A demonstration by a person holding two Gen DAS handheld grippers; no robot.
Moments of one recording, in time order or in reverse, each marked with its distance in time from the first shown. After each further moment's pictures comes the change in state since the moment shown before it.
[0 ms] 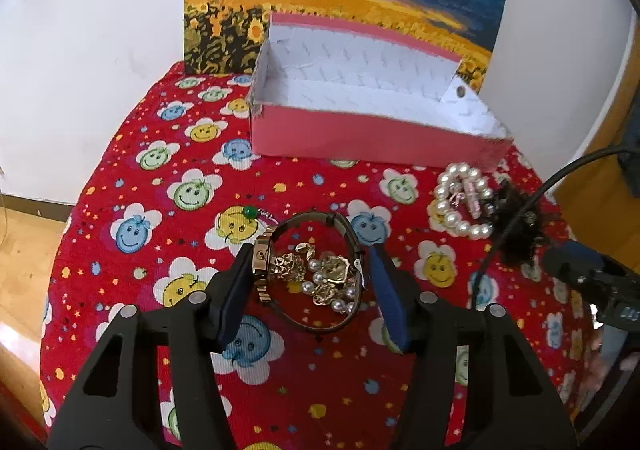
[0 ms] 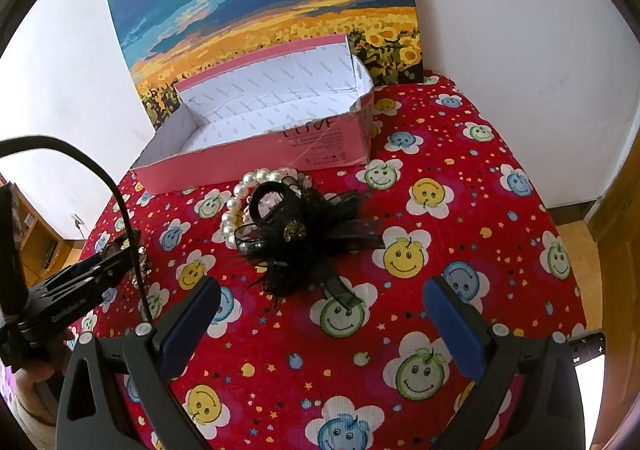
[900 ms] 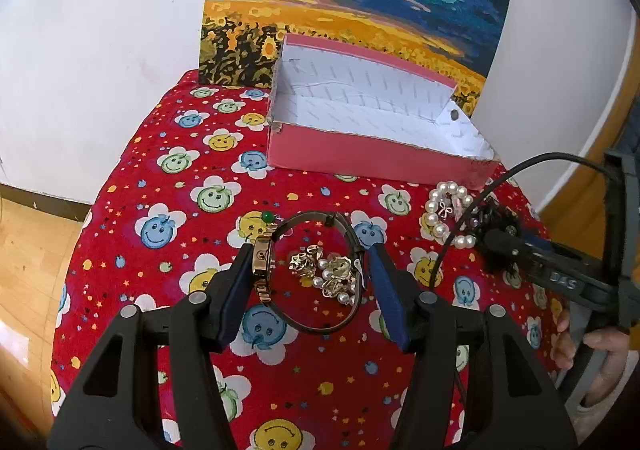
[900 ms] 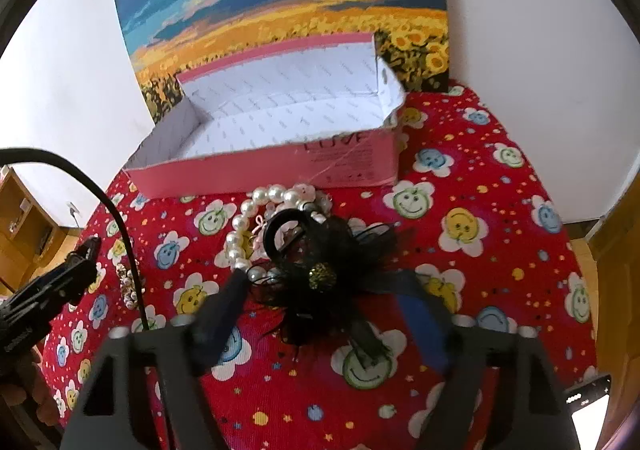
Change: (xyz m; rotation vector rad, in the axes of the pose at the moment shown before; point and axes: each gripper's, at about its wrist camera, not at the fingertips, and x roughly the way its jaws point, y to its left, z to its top) left arm -0.029 0.016 0.000 -0.043 -0.027 -0.025; right arm 0.029 0.018 0.021 -0.059 0.024 -0.011
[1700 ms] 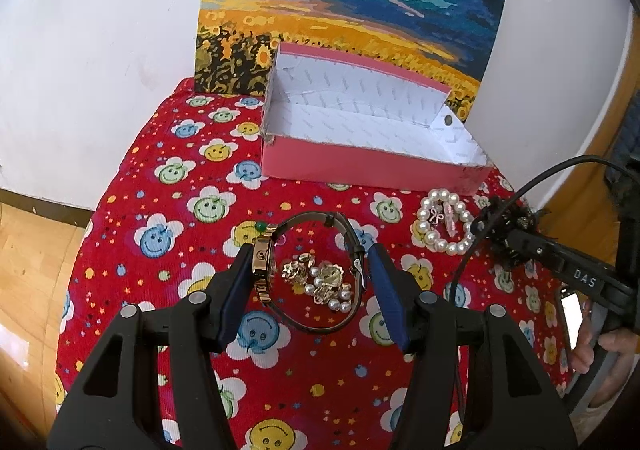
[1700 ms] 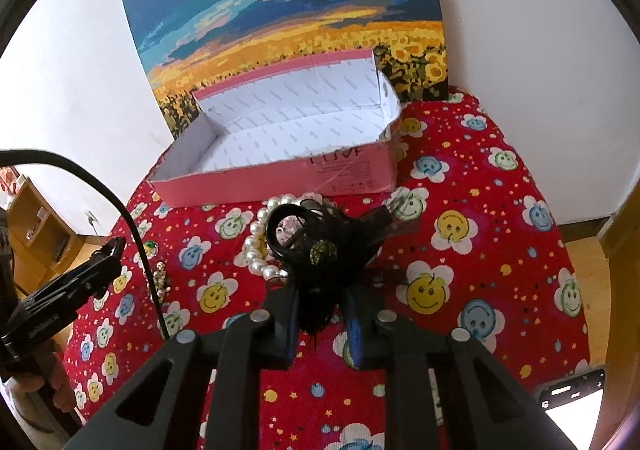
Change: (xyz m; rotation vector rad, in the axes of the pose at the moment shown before) left arm -0.006 -0.008 0.009 0.014 -0.010 -0.006; right arm -0.031 -0.009 -0.001 0.018 -0.042 0.067
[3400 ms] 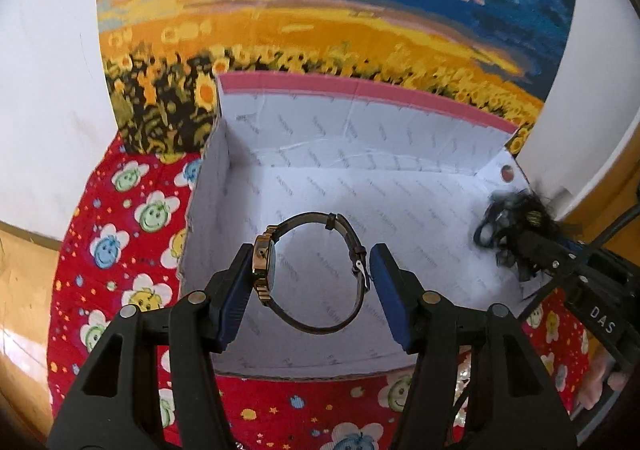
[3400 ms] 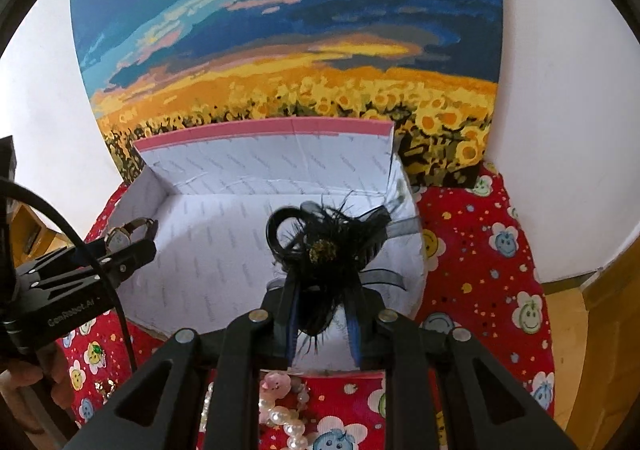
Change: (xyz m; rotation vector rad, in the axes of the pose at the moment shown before) left arm 0.155 -0.021 0.142 0.025 0.116 0.053; right arm 0.091 -0.001 0.119 -0.078 0.024 -0.088
